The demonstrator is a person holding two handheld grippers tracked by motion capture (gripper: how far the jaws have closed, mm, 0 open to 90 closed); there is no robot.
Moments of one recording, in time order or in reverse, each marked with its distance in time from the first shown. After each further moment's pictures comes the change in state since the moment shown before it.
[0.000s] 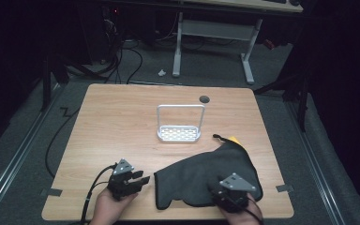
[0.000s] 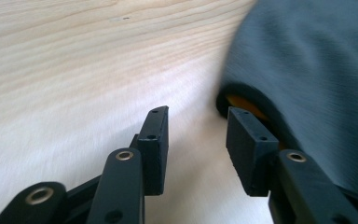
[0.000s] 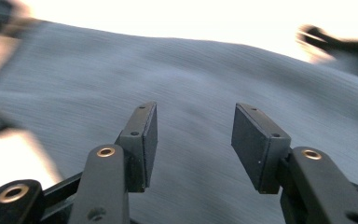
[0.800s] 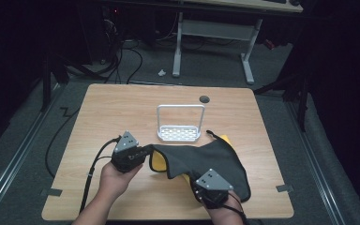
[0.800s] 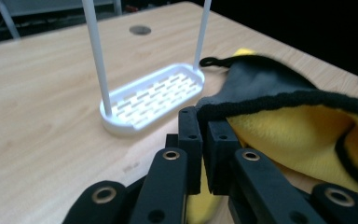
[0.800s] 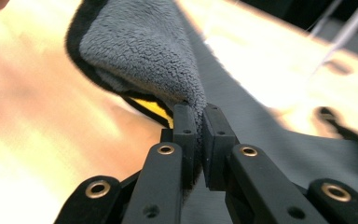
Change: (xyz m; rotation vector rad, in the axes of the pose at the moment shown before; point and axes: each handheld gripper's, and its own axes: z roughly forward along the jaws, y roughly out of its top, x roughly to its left) left arm -0.009 0.088 -0.032 -0.215 -0.005 0.158; right arm 0.045 0.046 0.005 -0.147 0.036 -0.166
